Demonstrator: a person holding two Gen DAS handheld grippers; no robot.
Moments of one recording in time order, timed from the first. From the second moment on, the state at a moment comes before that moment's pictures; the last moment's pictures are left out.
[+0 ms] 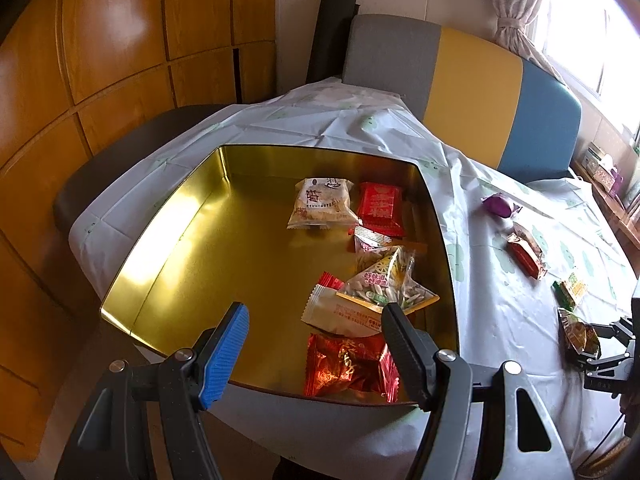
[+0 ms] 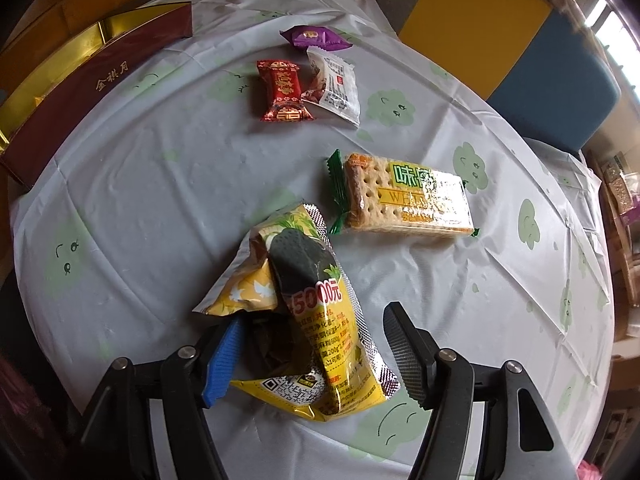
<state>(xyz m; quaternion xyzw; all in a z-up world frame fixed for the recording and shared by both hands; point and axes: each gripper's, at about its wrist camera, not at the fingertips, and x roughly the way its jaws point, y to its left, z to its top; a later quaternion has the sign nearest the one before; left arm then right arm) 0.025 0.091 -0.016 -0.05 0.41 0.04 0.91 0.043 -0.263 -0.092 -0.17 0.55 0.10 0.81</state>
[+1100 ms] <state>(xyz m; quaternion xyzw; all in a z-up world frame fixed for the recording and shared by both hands) 0.015 0.099 -0.015 -0.05 0.41 0.04 0.91 0.030 -0.245 -0.086 -0.17 0.54 0.11 0.82</state>
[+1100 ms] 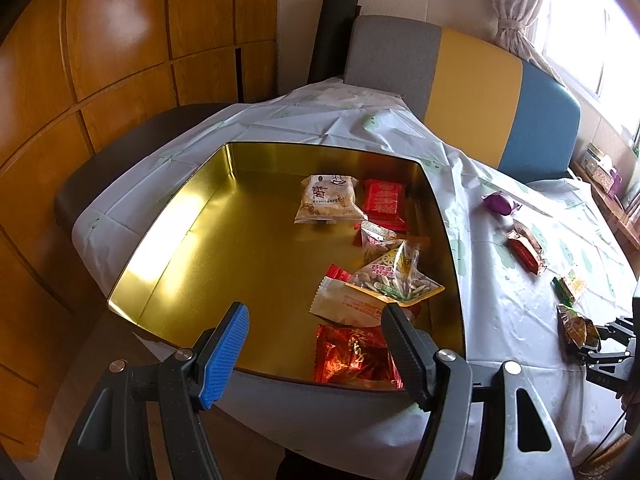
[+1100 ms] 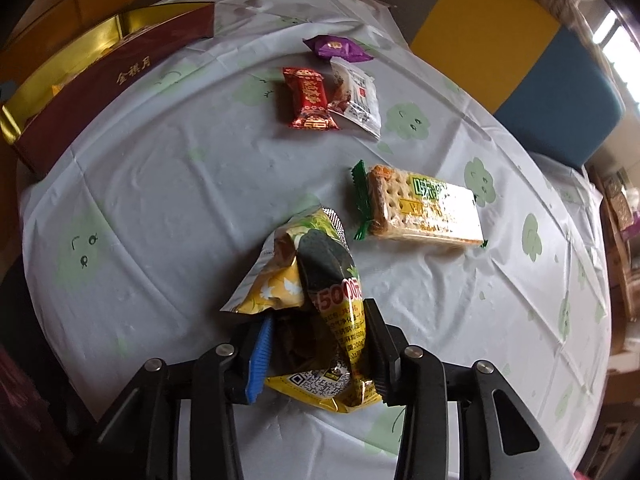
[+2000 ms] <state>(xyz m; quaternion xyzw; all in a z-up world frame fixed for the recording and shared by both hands) 0.009 0.117 -0.013 -0.05 0.40 0.06 0.91 0.061 -0.135 -0.019 0.03 0.50 0.24 0.83</state>
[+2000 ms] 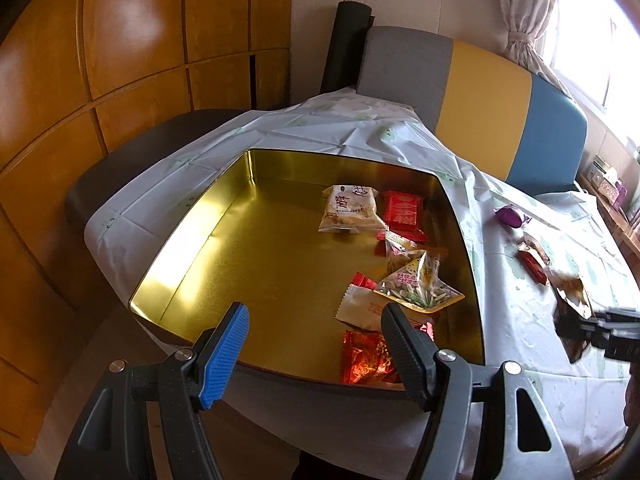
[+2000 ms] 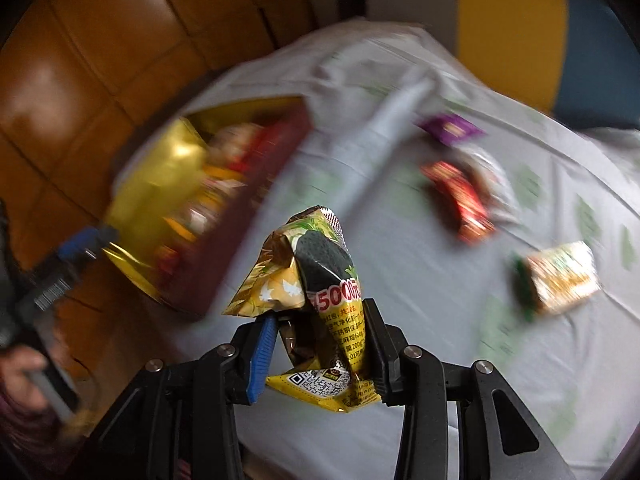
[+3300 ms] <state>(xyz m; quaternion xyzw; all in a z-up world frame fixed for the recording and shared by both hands) 0.002 0.135 -0.009 -0.06 0.39 0.08 0.92 0.031 -0.049 0.024 -0.14 0.26 0.12 0.95</state>
